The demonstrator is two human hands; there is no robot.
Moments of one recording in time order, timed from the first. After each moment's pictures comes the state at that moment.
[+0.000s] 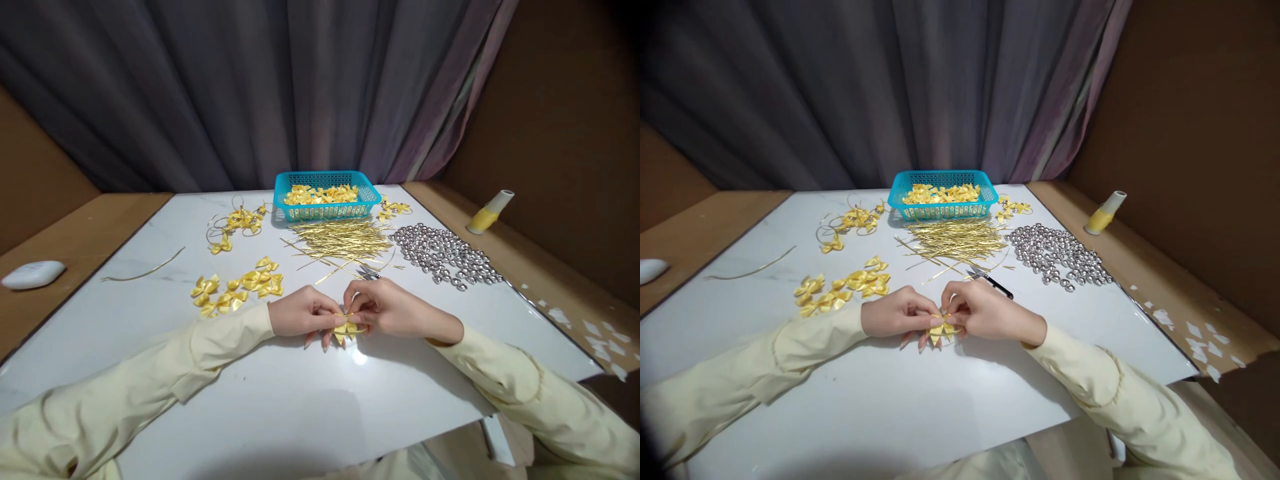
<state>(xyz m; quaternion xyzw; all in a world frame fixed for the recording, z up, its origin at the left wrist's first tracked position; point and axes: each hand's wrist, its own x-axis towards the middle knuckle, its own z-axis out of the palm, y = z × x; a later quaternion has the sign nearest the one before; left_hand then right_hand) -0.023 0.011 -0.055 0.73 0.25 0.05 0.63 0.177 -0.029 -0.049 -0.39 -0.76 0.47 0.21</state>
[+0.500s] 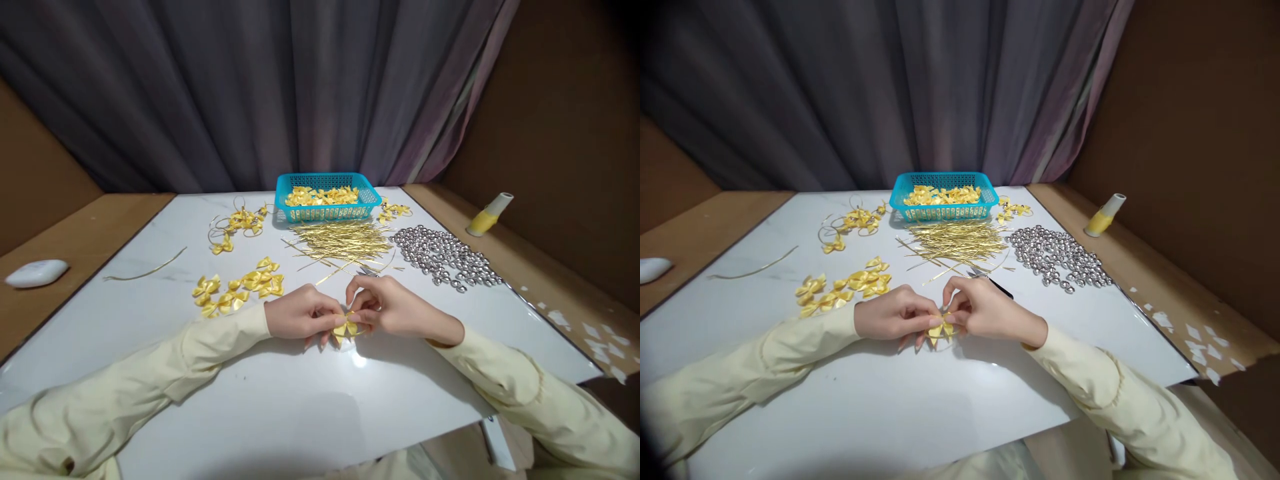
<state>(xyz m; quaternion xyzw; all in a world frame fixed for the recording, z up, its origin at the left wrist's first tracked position) -0.025 0.006 -0.041 0.82 0.22 0.05 0.52 0.174 -0.031 -0.044 -0.40 -0.73 0.50 0.24</state>
